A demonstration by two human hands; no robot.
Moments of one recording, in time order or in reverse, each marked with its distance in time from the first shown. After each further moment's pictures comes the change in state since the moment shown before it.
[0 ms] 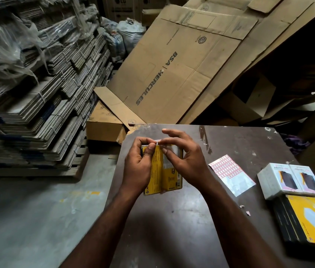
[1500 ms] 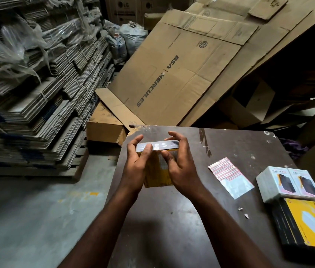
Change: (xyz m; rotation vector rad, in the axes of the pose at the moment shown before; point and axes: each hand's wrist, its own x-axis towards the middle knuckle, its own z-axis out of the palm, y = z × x) left_hand -0.012 0.016 -0.009 -0.213 -0.050 -0.262; right_hand -0.018 -0.019 0.024 0.147 0.062 0.224
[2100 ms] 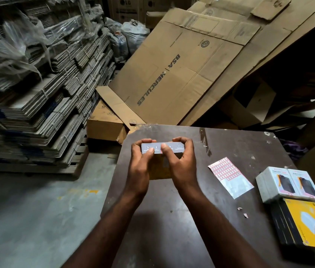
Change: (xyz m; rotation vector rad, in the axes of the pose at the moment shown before) left_hand -0.012 -0.004 0.009 -0.065 0.025 0.011; right_hand -0.005 -0.012 0.014 0.179 0.225 0.220
